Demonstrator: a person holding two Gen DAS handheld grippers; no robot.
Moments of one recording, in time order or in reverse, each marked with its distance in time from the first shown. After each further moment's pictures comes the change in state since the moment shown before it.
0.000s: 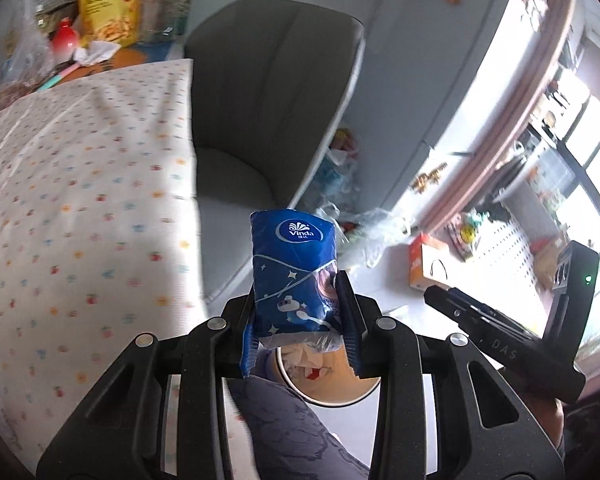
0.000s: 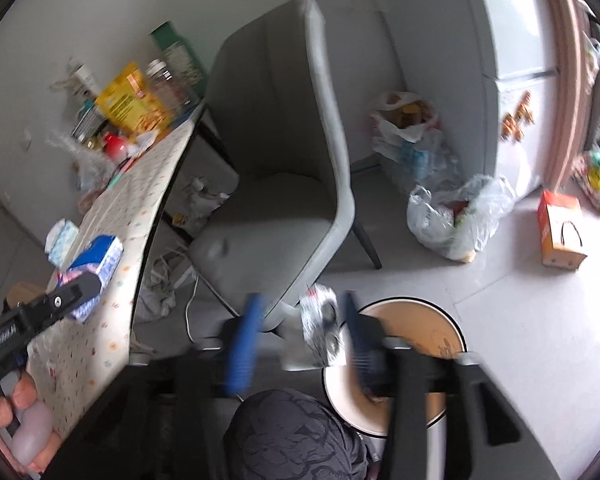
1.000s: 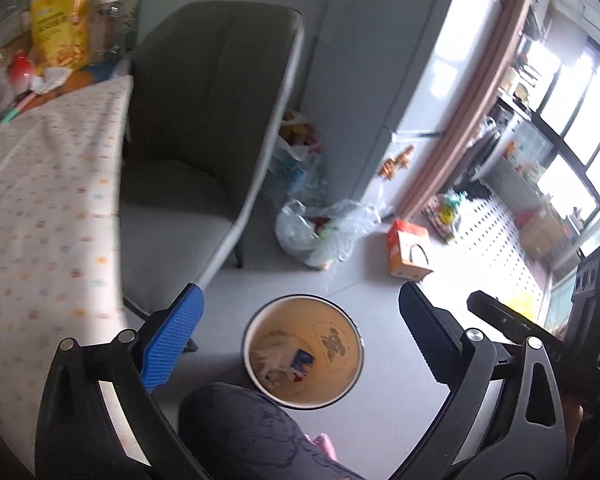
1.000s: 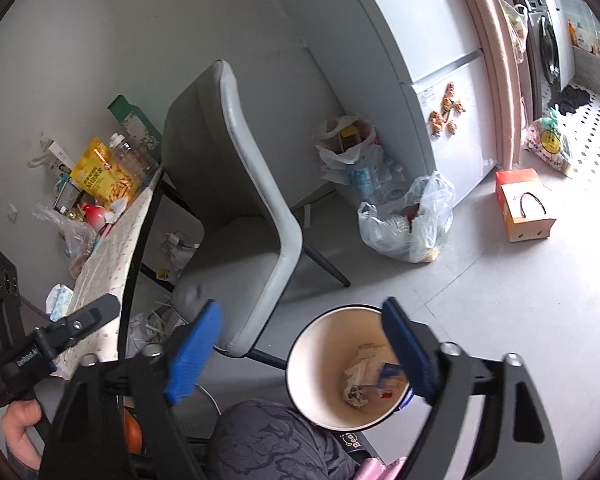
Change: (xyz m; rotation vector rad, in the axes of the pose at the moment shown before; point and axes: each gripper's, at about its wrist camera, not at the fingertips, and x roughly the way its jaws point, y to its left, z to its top) left arm 0.000 -0.044 0.002 0.091 -0.014 -0.052; right arm -0.075 -0.079 -0.013 0.146 -0.122 -0.033
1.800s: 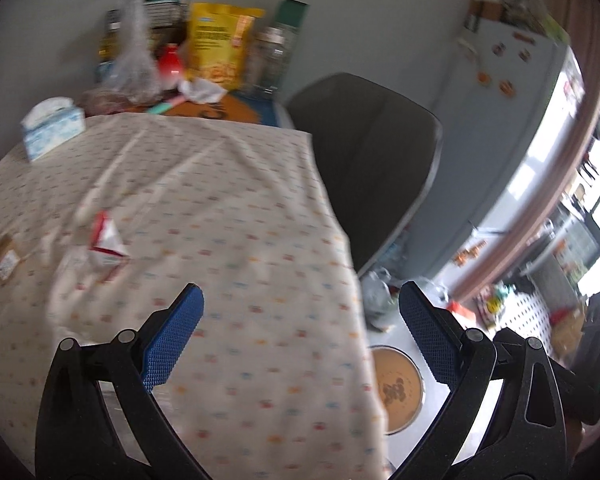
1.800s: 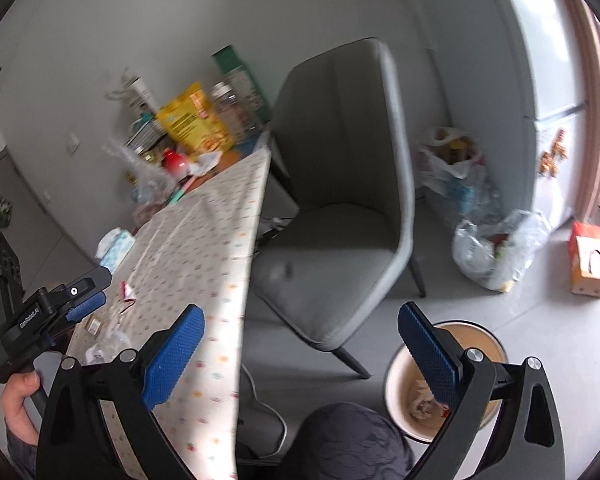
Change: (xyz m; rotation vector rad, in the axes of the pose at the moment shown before) left arm -0.131 0.176 -0.014 -0.270 -0.213 0.204; right arm 0.024 0.190 -0.020 -0.251 0.067 0.204
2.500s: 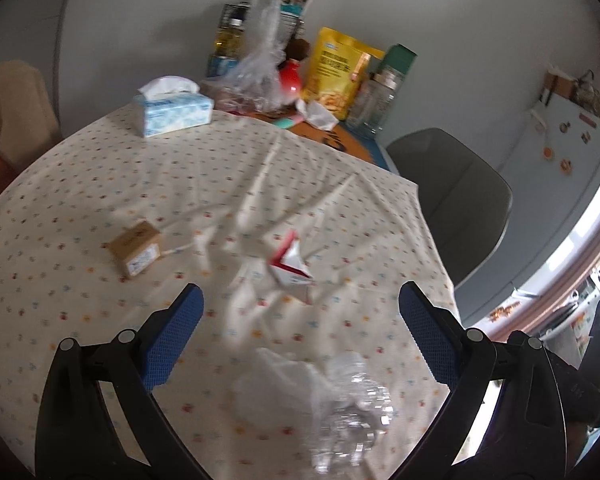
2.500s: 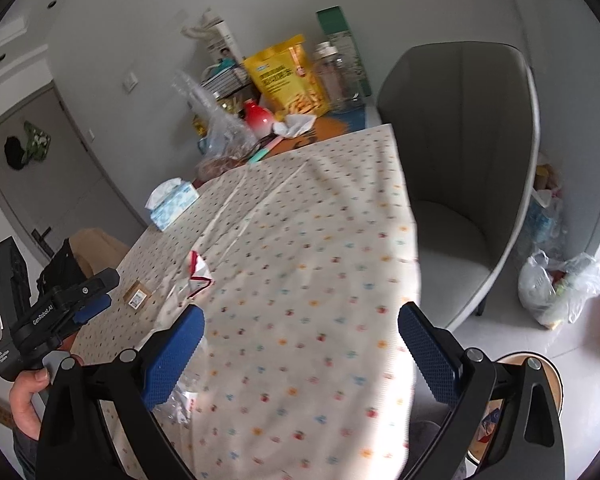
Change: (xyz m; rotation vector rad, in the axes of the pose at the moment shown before) left arm -0.052 0.160 0.004 -0.206 -0.085 0.133; right arm 0.069 0.154 -0.001 -0.193 0.089 0.120
